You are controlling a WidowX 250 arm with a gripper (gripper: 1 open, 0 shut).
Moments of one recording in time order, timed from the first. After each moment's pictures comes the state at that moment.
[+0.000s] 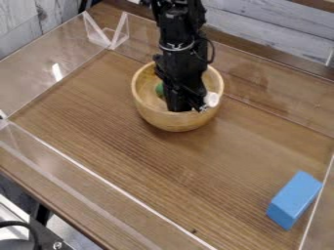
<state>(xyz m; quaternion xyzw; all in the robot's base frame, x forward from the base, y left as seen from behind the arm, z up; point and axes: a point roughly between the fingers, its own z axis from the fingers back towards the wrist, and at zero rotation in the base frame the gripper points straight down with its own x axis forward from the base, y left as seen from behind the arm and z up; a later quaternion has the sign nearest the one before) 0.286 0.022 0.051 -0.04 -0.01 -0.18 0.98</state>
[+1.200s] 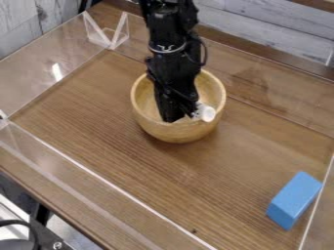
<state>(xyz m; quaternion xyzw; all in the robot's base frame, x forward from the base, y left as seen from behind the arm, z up) 0.260 0.020 0.064 -0.04 -0.01 -0.18 0.98</state>
